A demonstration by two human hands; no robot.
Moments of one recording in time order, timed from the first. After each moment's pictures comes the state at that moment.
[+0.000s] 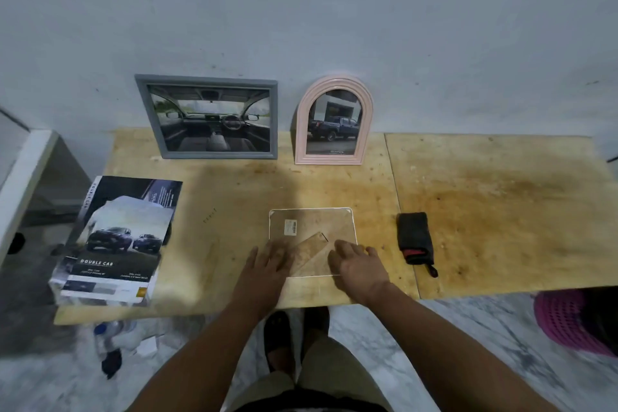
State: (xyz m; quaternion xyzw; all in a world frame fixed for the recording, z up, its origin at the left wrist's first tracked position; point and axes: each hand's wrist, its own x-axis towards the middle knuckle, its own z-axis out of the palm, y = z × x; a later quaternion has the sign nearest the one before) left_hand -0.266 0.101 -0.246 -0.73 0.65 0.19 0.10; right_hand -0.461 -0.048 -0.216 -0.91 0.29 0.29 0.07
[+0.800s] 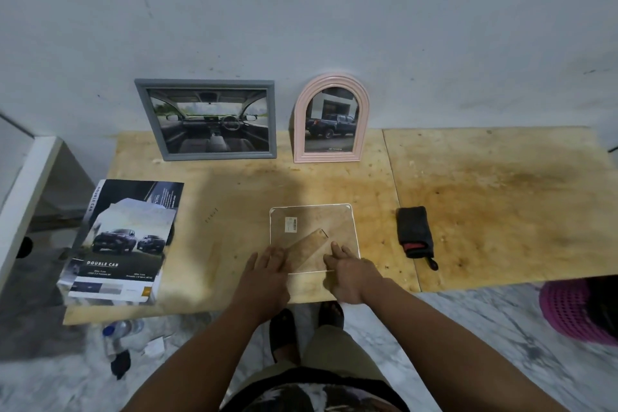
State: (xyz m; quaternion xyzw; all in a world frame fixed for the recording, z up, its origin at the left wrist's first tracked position) left_hand -0.271 0.112 -0.238 -0.73 0.63 0.23 0.10; right_hand -0.453 -0.036 -0.211 -0.85 0.33 0.32 0.25
